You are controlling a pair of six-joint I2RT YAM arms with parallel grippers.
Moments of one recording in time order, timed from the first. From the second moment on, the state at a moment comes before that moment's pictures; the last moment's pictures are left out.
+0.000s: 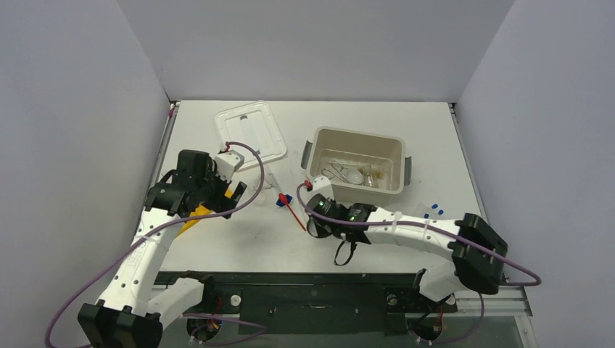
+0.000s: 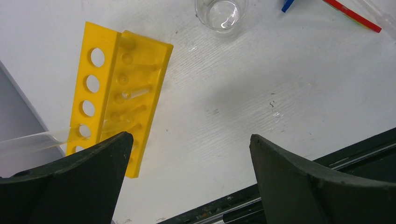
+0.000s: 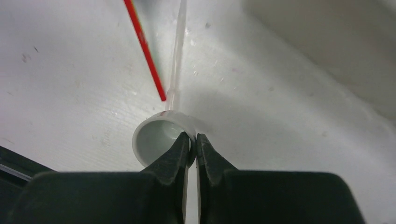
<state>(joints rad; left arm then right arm) -0.23 1.00 1.02 -0.92 0.06 0.32 1.11 1.50 0.90 -0.39 0.39 0.53</state>
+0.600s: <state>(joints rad) -0.23 1.00 1.02 -0.93 0.09 0.33 0.50 1.40 1.21 -0.51 0.35 0.41</state>
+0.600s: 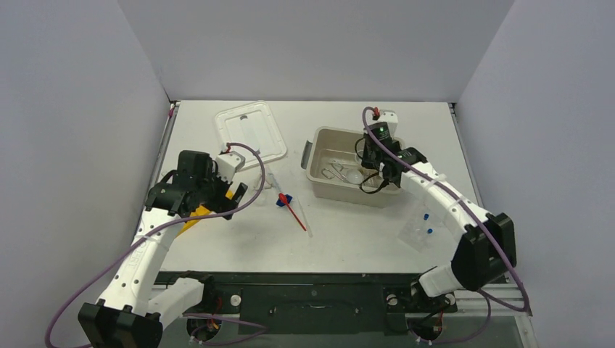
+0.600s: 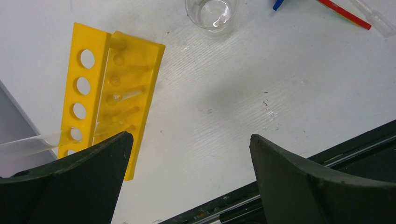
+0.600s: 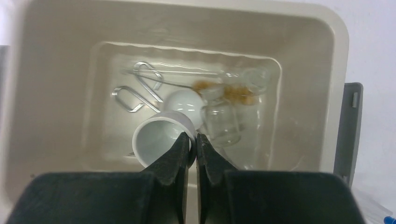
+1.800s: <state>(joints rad) -0.22 1.01 1.00 -0.93 0.08 0.32 0.87 1.50 1.43 -0.51 0.57 0.43</state>
